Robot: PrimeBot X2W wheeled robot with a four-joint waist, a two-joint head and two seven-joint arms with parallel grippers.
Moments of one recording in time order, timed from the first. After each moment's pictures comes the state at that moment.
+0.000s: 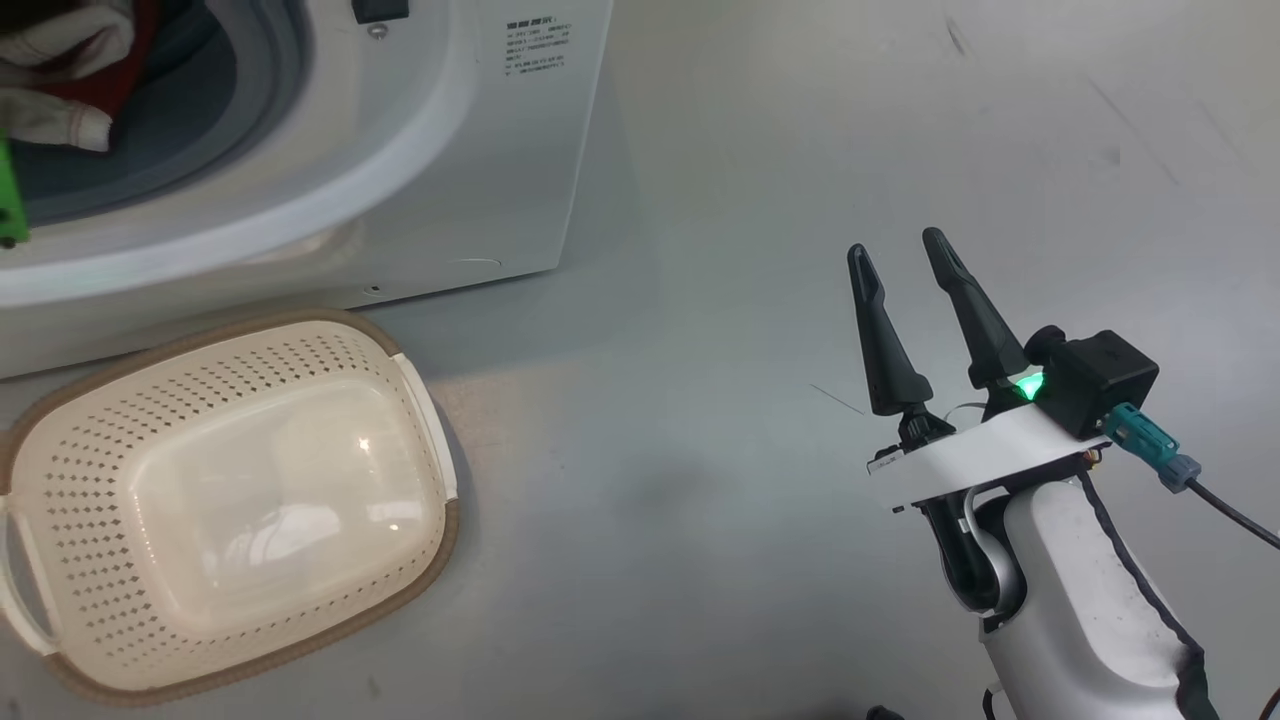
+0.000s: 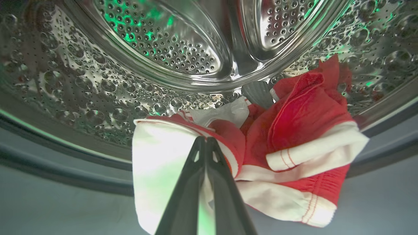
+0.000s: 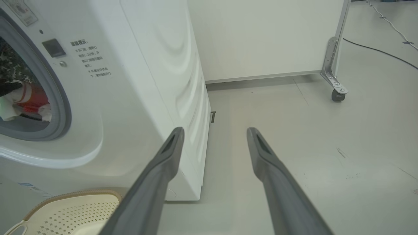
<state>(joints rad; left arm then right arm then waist) -0.97 0.33 -0.07 0.78 -0.04 0.11 0.09 -0.32 -0.05 0.29 0.18 0.42 0.12 -0.25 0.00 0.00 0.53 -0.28</state>
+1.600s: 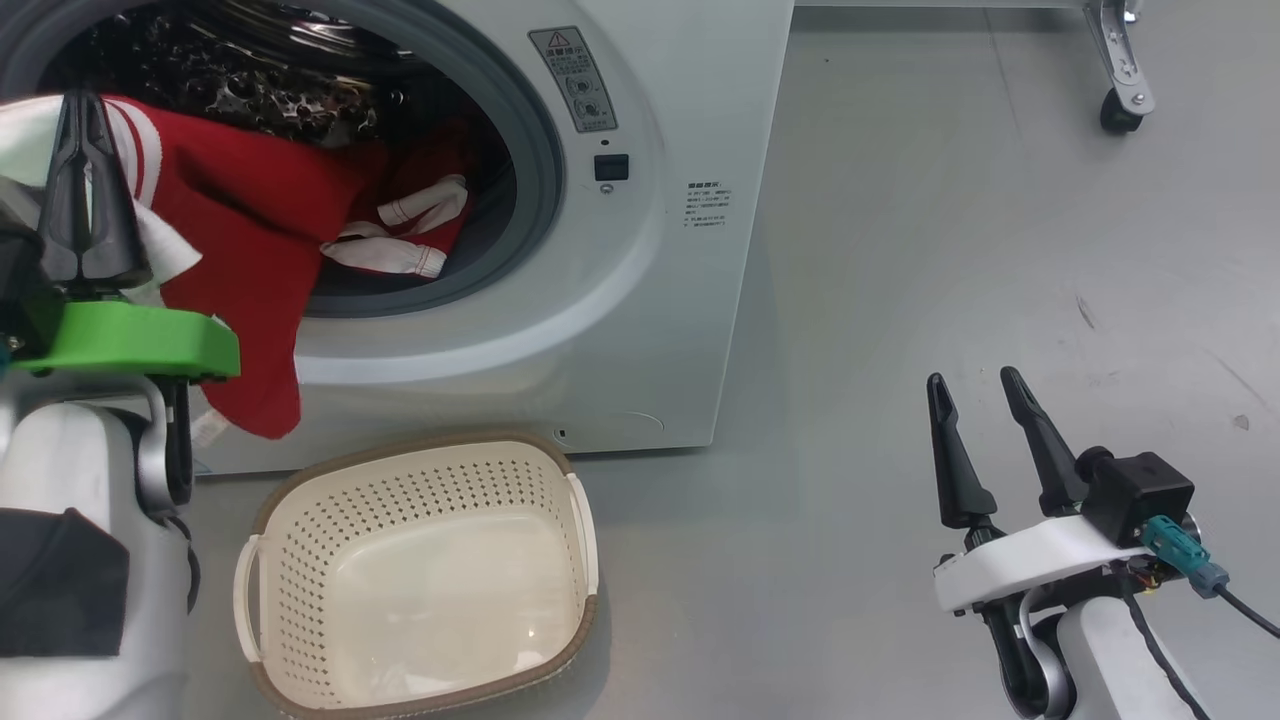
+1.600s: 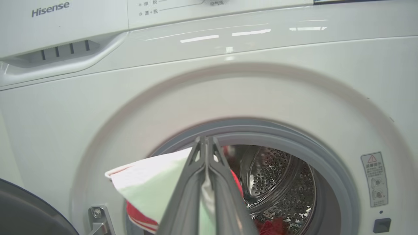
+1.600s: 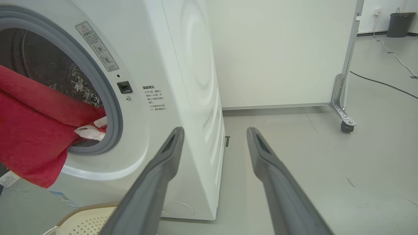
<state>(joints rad) -0.55 0.14 0.00 0.30 -0.19 0.04 -0.26 -0.12 -0.09 0.20 0.20 0.39 0.12 -0.25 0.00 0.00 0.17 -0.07</state>
